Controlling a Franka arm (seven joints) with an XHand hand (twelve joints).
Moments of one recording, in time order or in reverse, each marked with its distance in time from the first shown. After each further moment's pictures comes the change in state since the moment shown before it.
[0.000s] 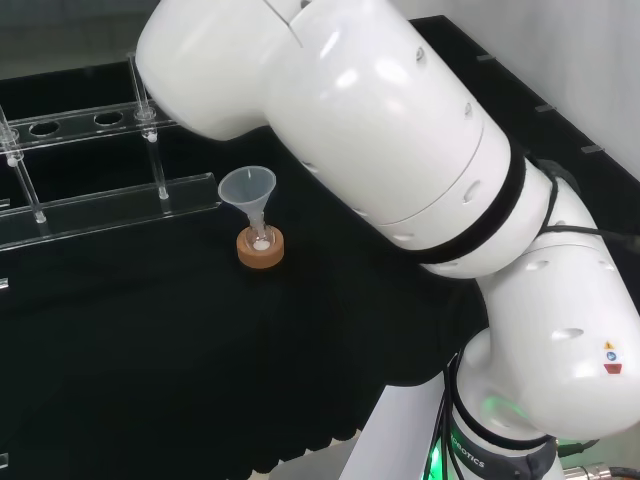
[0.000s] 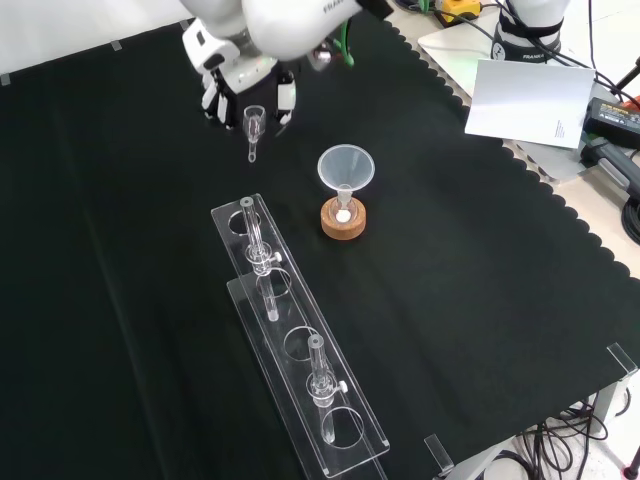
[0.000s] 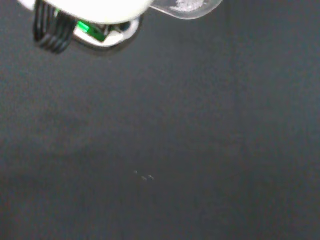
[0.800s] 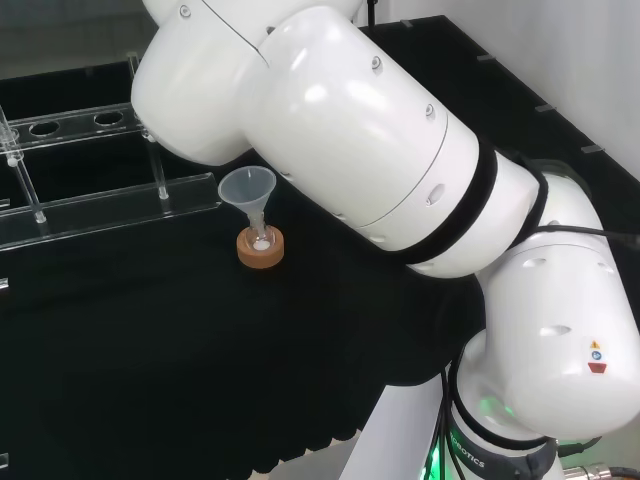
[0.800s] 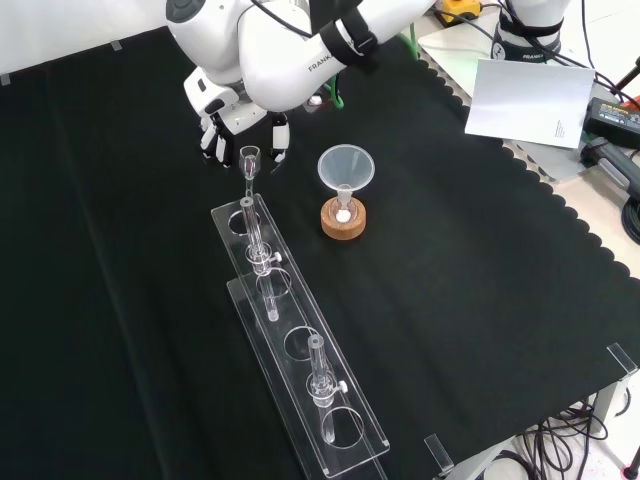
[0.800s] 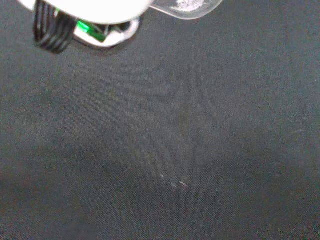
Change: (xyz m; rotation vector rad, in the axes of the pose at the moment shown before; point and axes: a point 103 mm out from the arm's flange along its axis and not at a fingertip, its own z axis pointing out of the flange) arm 0.016 0.045 0.062 -0.040 0.031 -0.047
